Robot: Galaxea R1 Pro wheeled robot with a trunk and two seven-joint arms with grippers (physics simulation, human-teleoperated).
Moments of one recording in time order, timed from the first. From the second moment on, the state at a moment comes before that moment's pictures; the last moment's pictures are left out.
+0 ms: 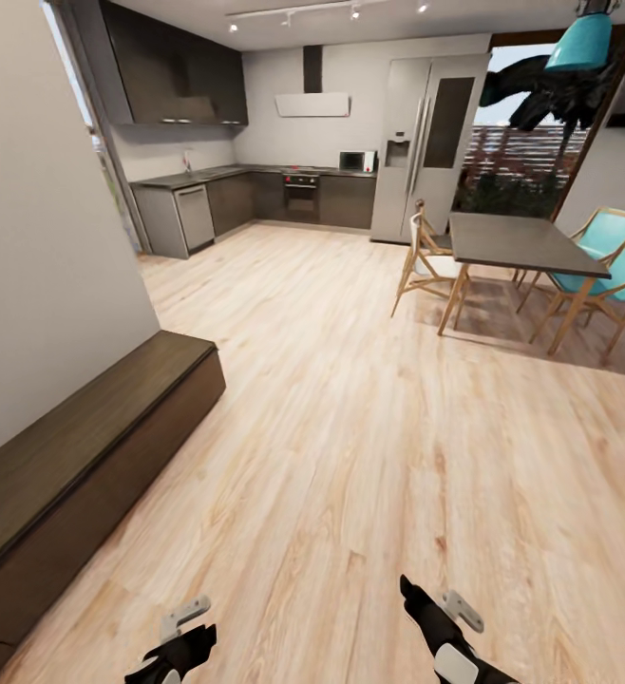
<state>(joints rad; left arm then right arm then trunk) -0.25 0.03 -0.20 -0.72 0.56 0.17 0.30 -0.55 0.02 0.25 -0.08 -1.03 -0.31 0.15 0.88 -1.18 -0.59</state>
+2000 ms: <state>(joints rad) -0.25 0.04 -0.20 -0.72 0.57 0.17 0.30 -0.55 0.02 0.25 -0.08 -1.03 -0.31 0.15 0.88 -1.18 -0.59</state>
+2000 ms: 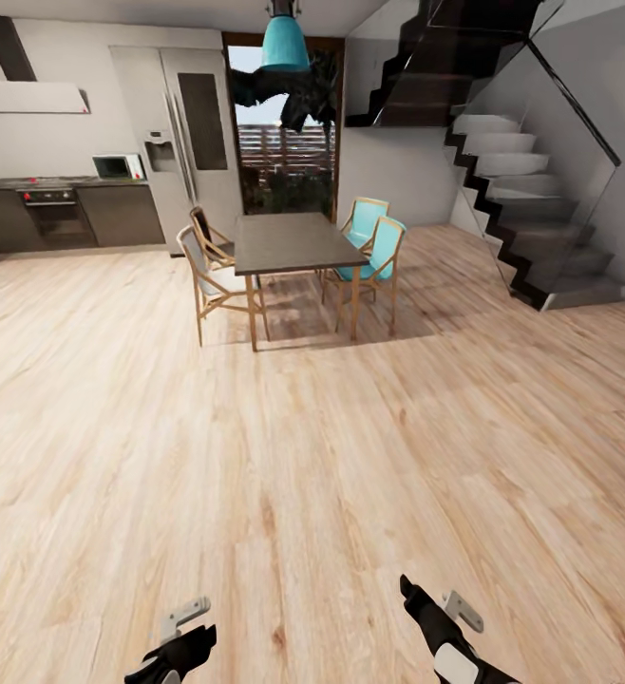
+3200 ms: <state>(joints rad) -0.25 0.03 -0.20 -0.68 0.56 0.17 0.30 -0.55 0.02 0.25 -0.08 -1.03 -0.31 0.15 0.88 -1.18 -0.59</state>
